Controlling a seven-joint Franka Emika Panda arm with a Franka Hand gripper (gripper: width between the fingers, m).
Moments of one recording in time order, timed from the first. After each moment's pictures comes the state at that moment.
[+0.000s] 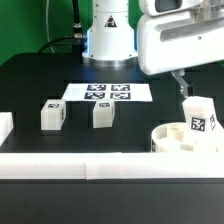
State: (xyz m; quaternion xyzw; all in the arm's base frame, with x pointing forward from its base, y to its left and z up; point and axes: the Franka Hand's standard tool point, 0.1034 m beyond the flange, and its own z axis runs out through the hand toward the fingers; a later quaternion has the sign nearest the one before) arm 0.633 0.120 0.111 -1.00 -0.01 0.00 0.09
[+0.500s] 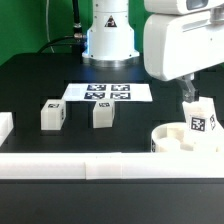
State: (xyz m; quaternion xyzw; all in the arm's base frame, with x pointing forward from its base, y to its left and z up) arm 0.633 0.116 0.105 -0.96 -0.29 -0.01 0.05
